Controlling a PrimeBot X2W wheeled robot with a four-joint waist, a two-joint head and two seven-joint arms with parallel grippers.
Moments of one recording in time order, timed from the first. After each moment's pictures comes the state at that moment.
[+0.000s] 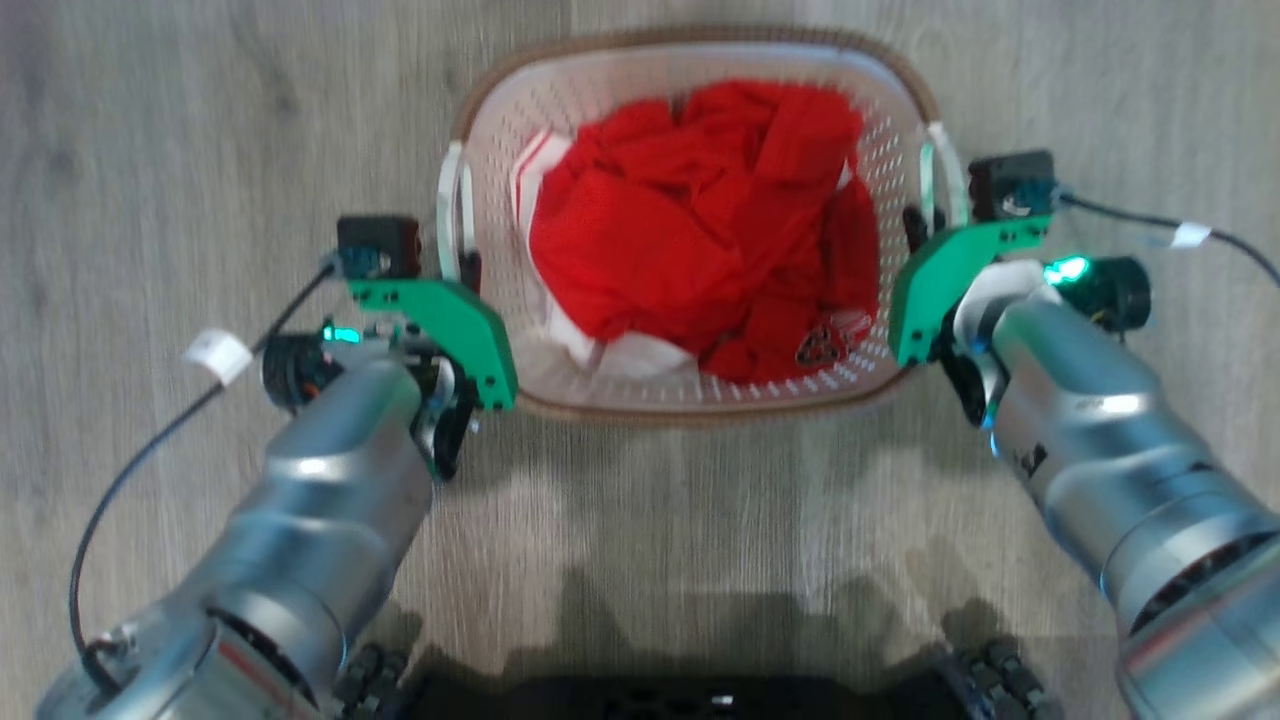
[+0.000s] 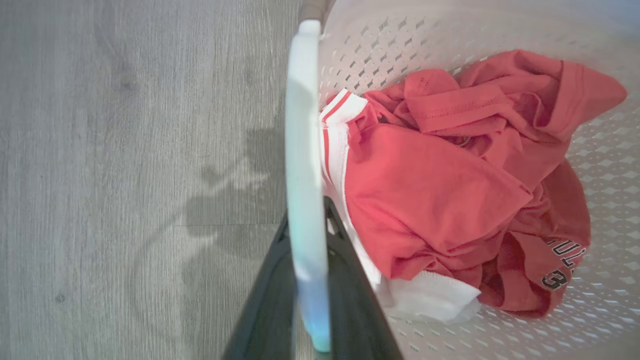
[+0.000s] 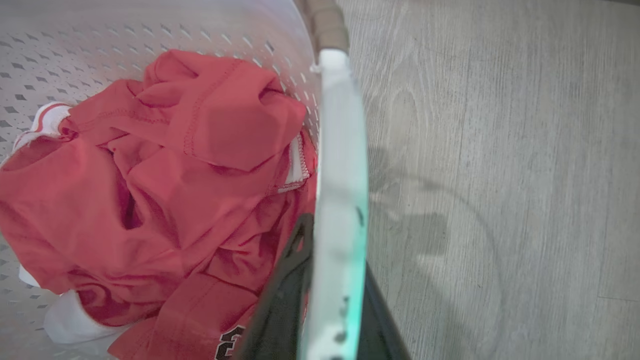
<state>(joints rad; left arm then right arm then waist) -0.91 0.01 -0.99 1.23 -1.06 0.03 -0.25 -1.00 -0.08 0.77 1.29 0.75 0.13 -0.21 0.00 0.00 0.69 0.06</state>
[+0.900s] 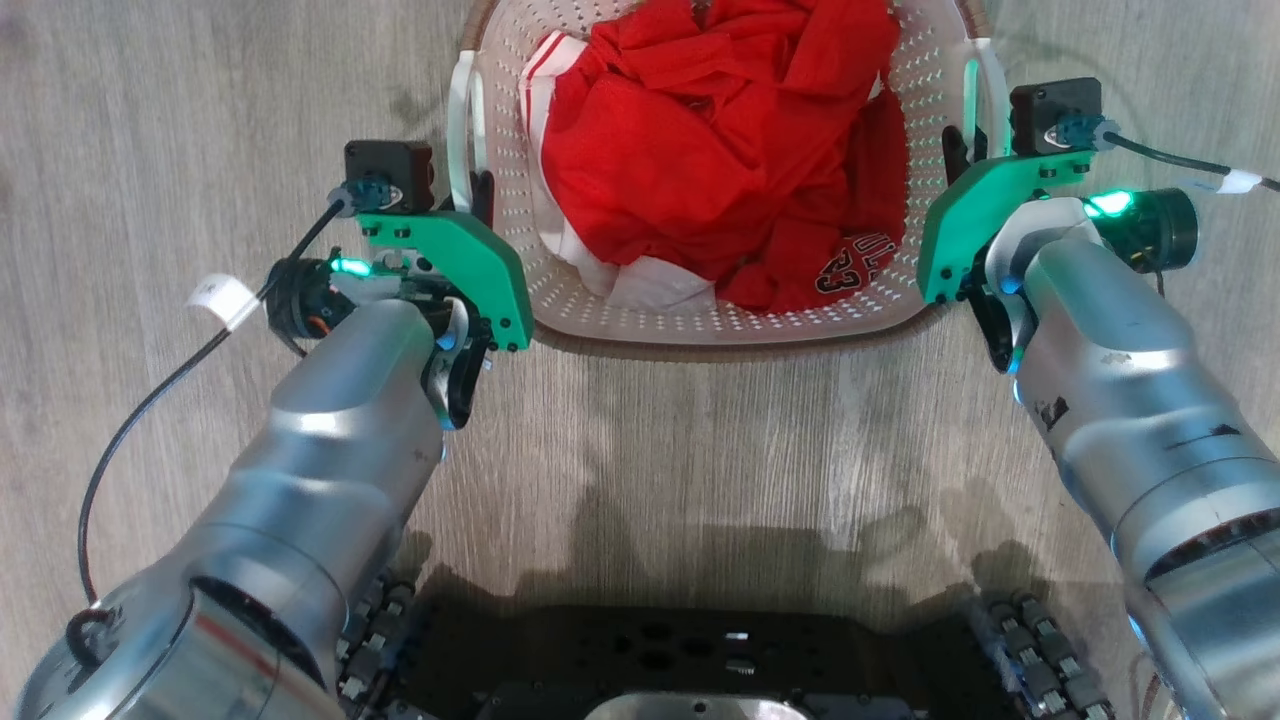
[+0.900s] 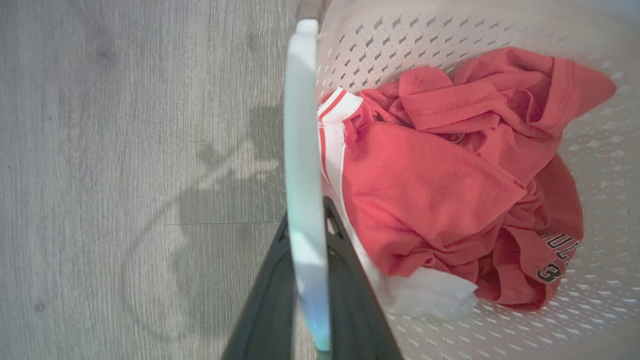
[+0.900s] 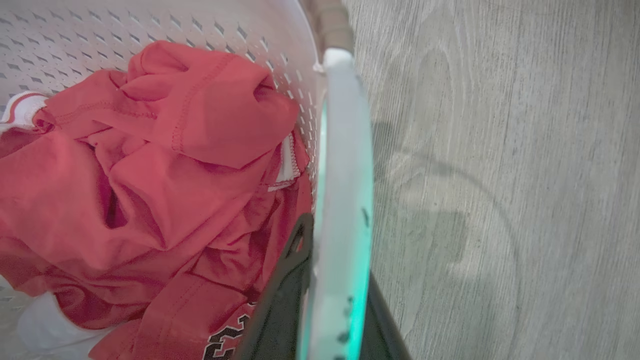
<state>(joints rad) -0.98 0.01 -0.92 1.16 -0.96 0.06 -0.25 -1.05 -0.07 0.45 1.29 0.43 0.13 -0.22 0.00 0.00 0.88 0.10</state>
